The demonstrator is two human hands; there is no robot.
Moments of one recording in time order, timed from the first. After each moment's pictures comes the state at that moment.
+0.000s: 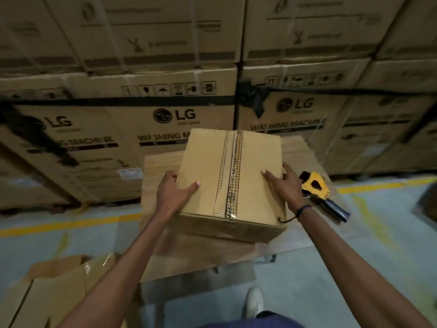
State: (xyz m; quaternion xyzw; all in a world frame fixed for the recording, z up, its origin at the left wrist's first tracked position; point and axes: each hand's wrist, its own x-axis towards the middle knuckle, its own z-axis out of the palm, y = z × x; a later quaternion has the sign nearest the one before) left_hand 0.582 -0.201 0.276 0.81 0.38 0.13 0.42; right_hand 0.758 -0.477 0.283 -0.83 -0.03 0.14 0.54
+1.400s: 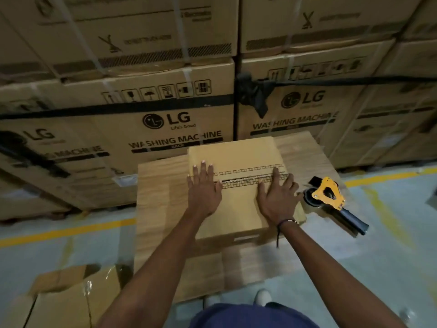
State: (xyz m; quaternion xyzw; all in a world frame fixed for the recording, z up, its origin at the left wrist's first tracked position) left_hand 0.727 -0.206 0.190 0.96 0.23 0.00 0.17; right_hand 0.814 -0.420 0.186 -0.98 -0.07 0.02 0.16
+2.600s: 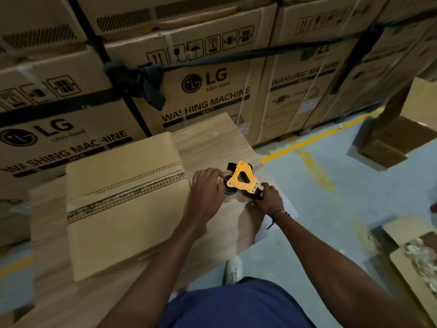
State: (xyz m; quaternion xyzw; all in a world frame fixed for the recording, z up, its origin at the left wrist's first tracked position) left_hand 0.859 -0.474 0.212 0.94 0.02 0.15 0.30; right_hand 0.945 -0.700 0.073 -0.95 0.03 0.22 0.22
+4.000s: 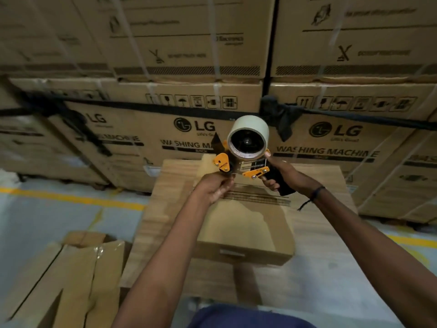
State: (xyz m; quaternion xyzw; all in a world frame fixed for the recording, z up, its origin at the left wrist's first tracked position) left_hand 0.775 -0.257 0.306 0.37 0.45 0.12 0.81; right_hand 0.945 -0.419 0.325 -0.57 -0.32 0.57 0.50
